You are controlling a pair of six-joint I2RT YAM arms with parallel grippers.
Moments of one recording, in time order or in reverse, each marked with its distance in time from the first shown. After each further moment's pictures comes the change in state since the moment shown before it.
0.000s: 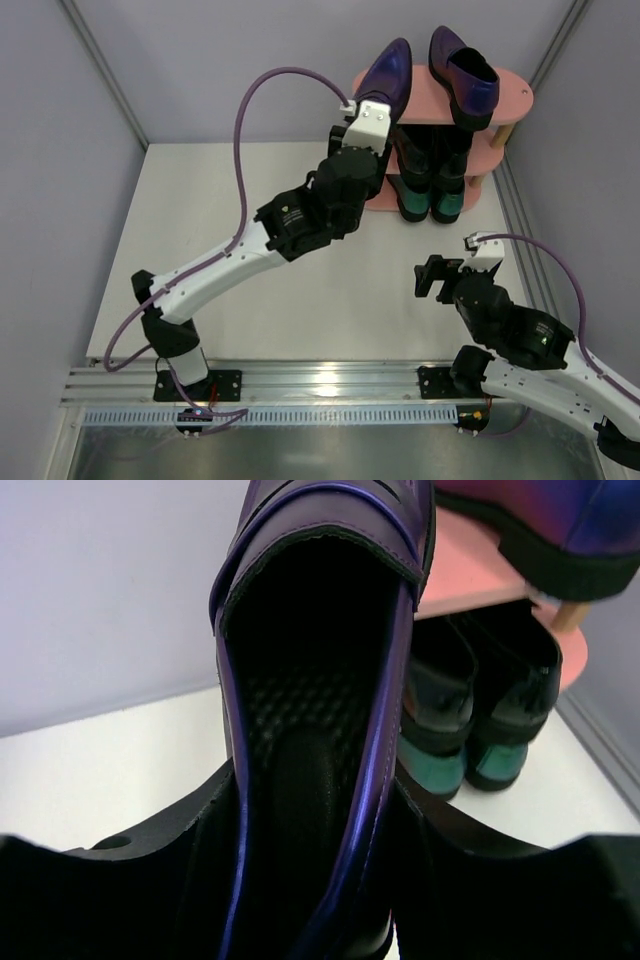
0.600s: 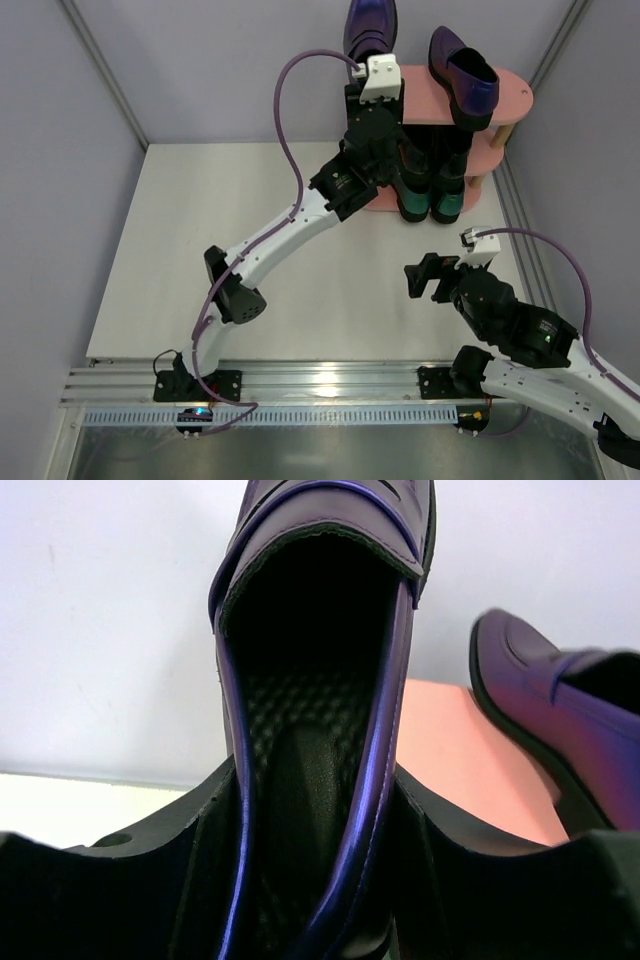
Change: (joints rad) left arm 0.129 0.491 0.517 0.416 -0.146 0.189; right arm 0.000 0.031 0.053 0.033 -0.128 -0.001
